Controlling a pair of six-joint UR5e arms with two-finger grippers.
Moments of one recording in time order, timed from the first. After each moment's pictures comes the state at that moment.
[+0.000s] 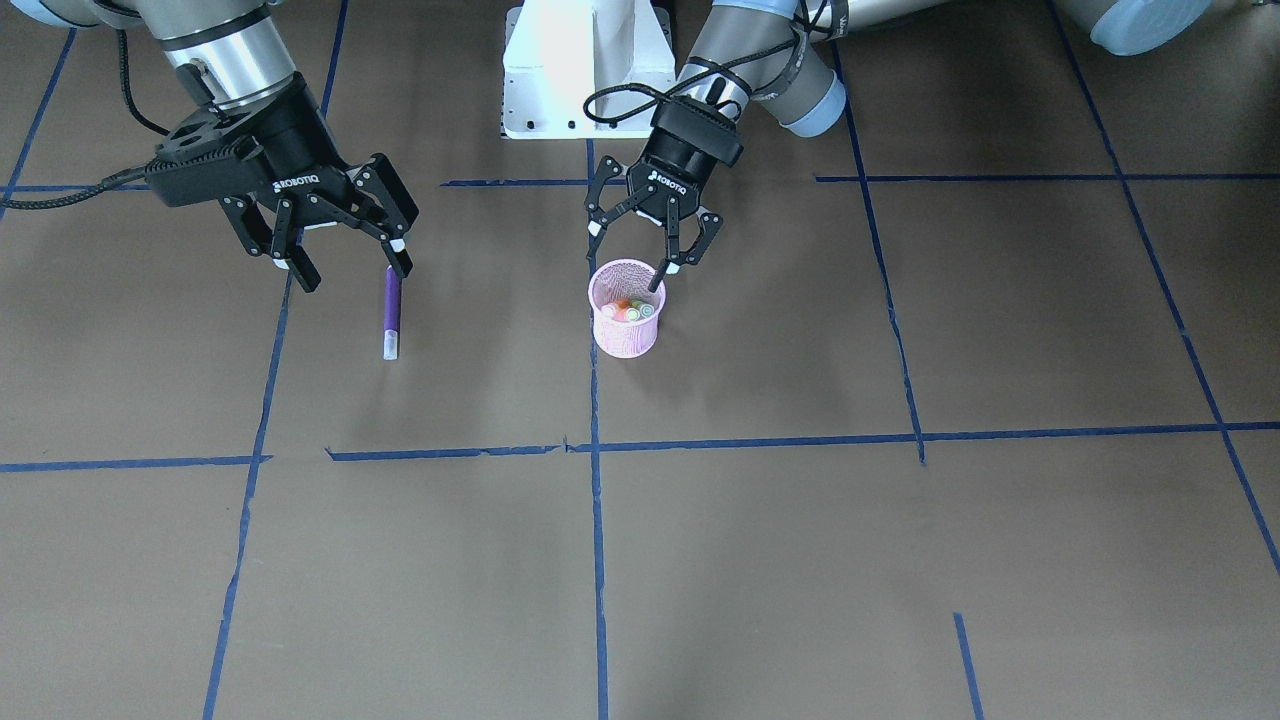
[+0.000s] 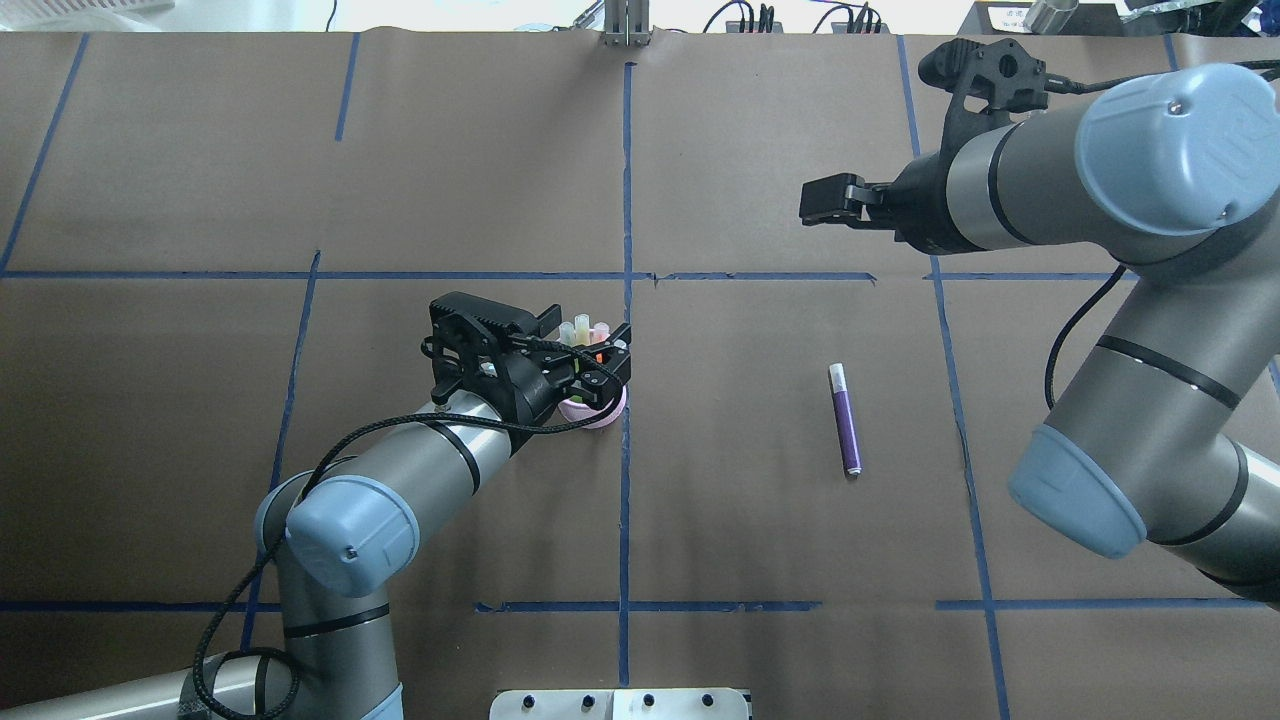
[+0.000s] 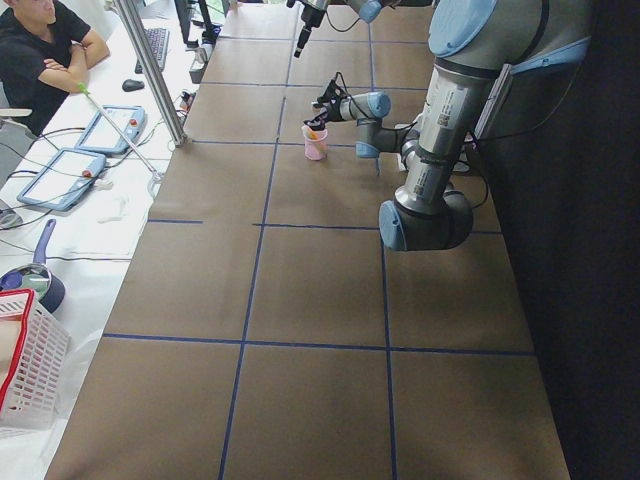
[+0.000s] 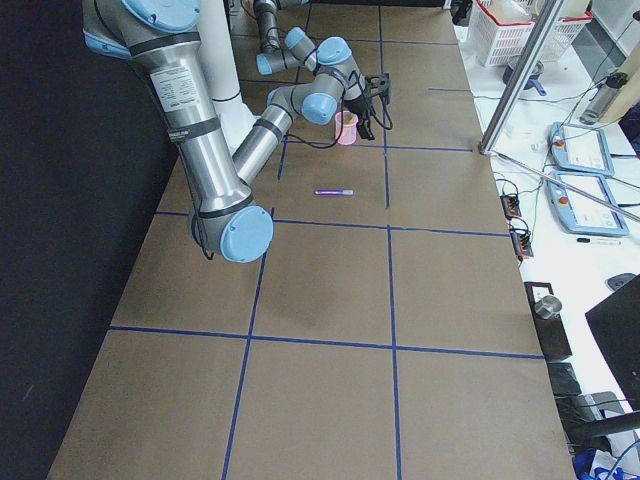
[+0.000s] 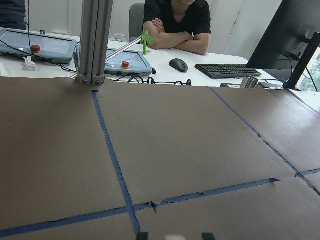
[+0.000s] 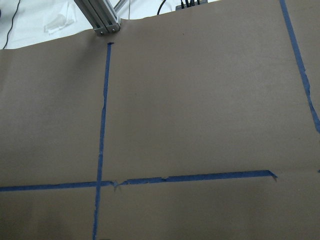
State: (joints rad) left arm -0.29 -2.07 -1.70 -2.55 -1.03 -0.97; right arm 0.75 -1.19 2.06 -1.40 1.81 1.23
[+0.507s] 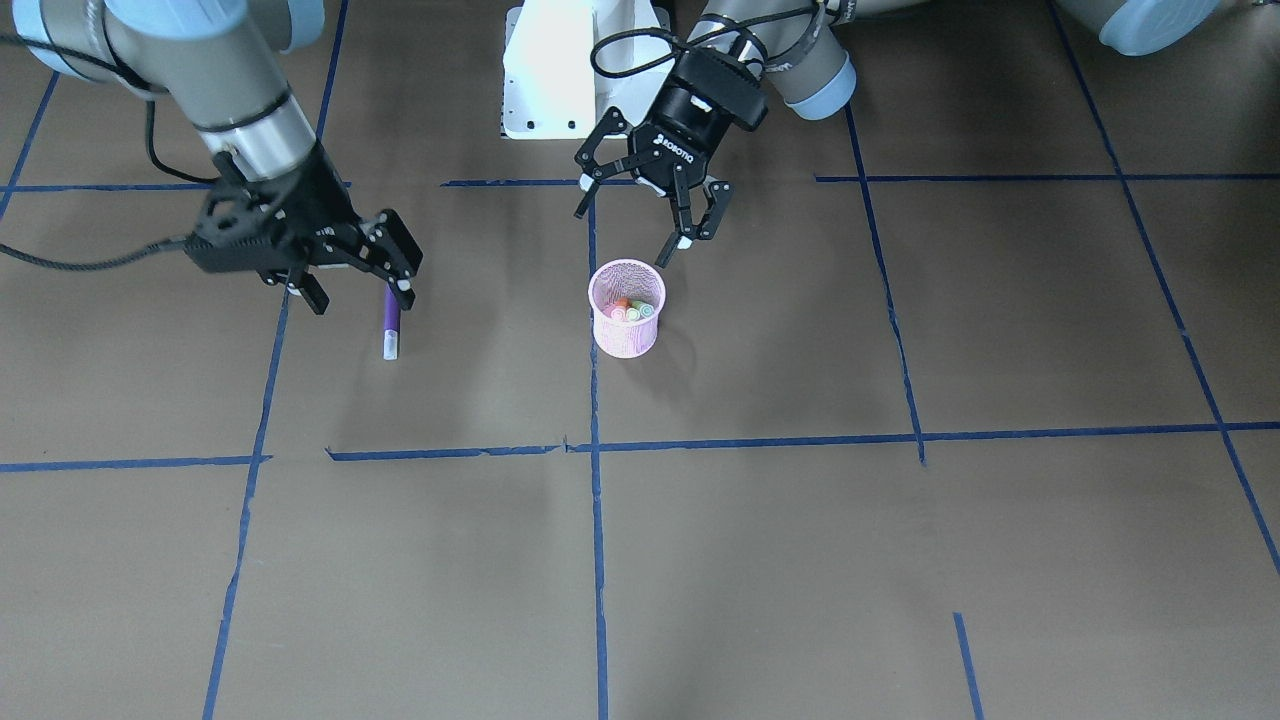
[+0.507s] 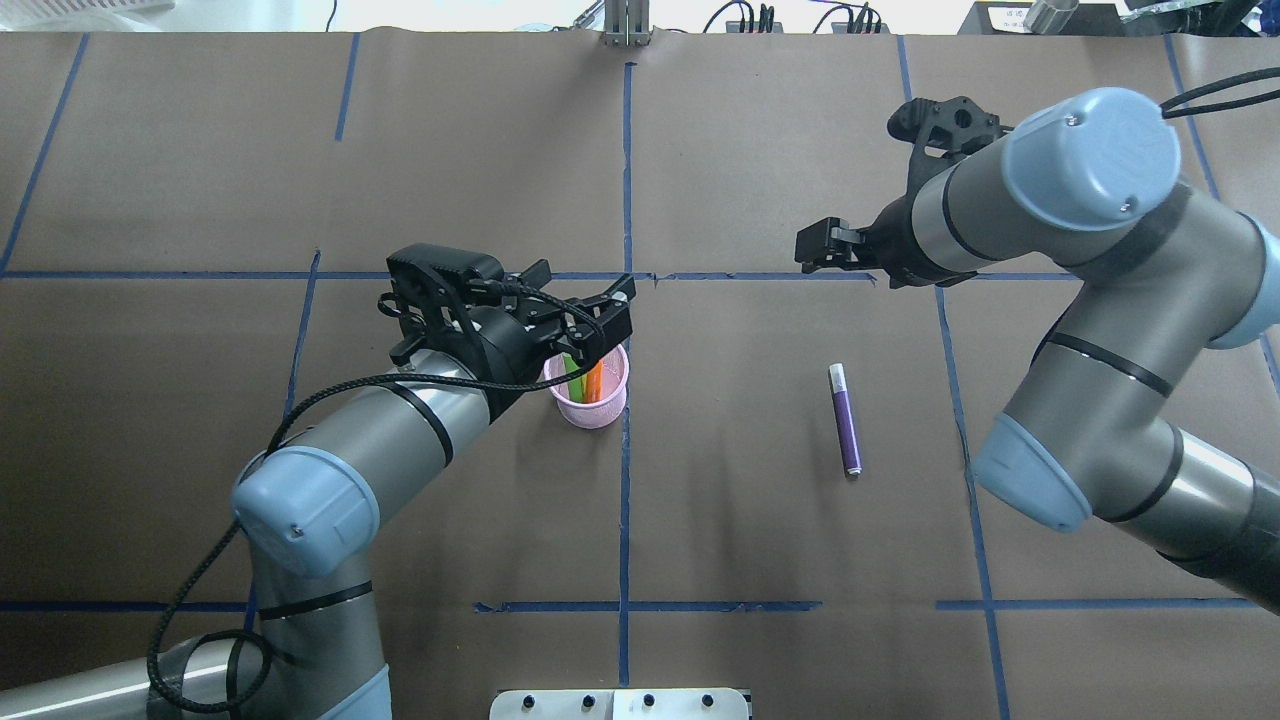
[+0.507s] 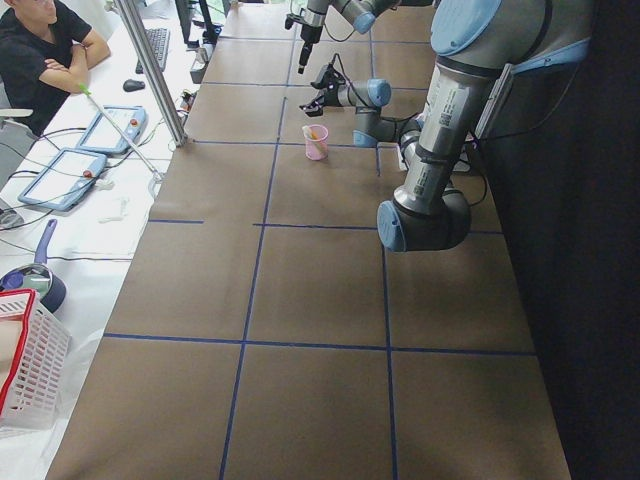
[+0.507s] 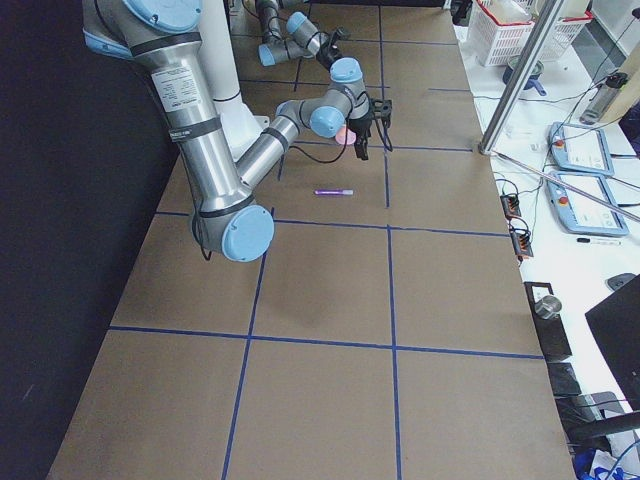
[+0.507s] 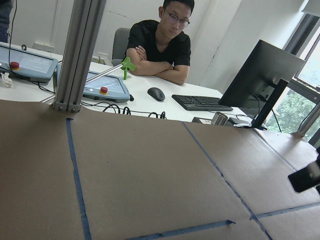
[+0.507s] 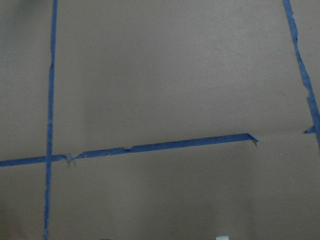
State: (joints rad) left arm -0.34 -2.04 -1.78 -2.54 -1.04 -1.04; right arm 0.73 -1.17 1.90 -1.43 1.89 1.23
